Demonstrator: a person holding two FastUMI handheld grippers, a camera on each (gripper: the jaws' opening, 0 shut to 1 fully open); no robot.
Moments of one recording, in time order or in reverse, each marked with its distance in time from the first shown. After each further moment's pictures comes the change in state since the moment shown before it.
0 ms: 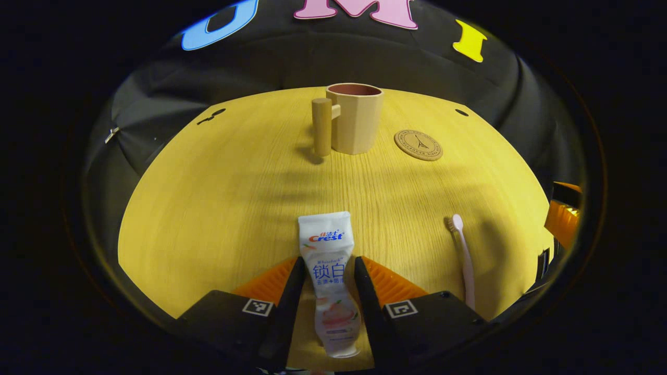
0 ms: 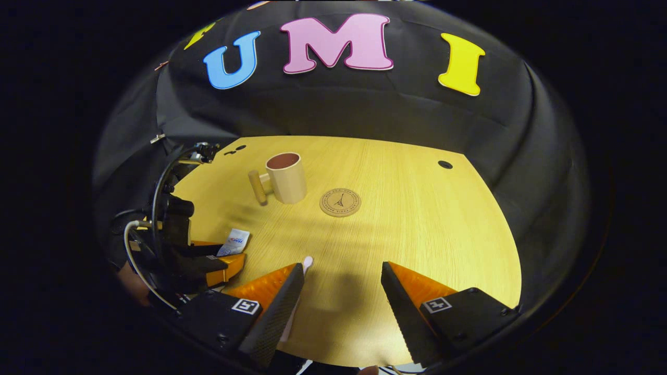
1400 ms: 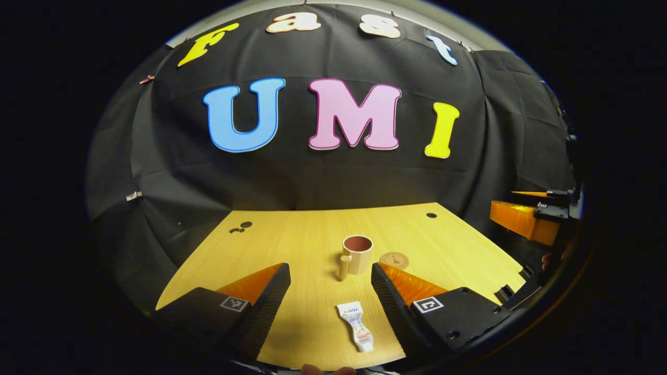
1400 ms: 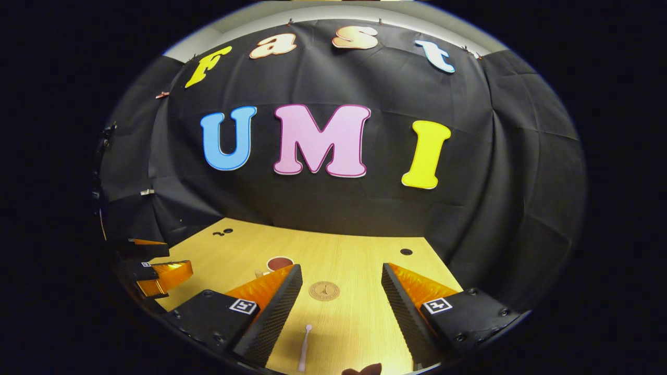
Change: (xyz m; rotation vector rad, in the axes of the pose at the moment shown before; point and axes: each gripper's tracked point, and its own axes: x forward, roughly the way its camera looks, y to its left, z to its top) left arm -0.206 0.044 0.120 0.045 -0.563 -0.073; right arm -0.116 0.009 0.142 -0.020 -0.473 -0.173
